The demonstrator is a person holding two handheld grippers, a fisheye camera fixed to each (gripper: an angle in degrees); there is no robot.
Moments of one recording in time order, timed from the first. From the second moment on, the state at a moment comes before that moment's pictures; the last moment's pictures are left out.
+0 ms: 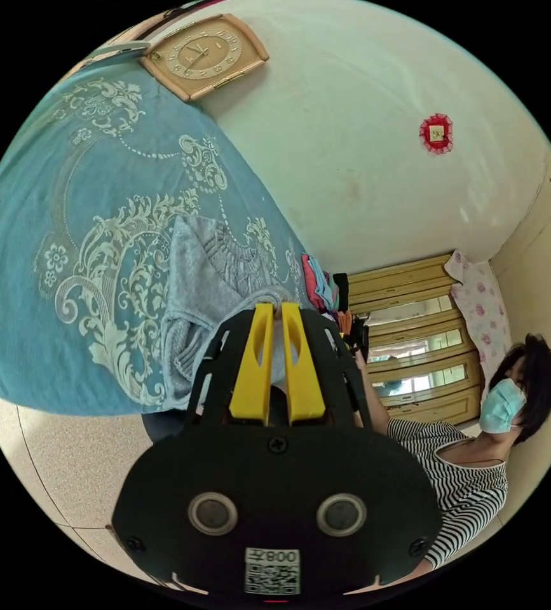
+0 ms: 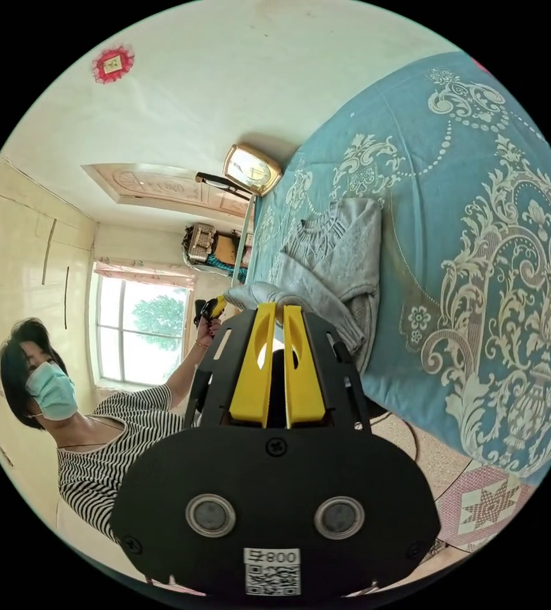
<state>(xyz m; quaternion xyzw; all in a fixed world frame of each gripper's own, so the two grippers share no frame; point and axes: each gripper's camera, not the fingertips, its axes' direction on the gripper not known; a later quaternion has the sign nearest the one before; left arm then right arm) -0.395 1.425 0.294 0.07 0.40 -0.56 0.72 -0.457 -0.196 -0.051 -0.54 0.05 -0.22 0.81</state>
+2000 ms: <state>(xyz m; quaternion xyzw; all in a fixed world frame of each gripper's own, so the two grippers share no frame) -0.346 1.119 0.740 -0.04 0.21 -0.42 0.88 -0.466 -0.028 0.346 -0.49 0.23 -0.45 0.71</state>
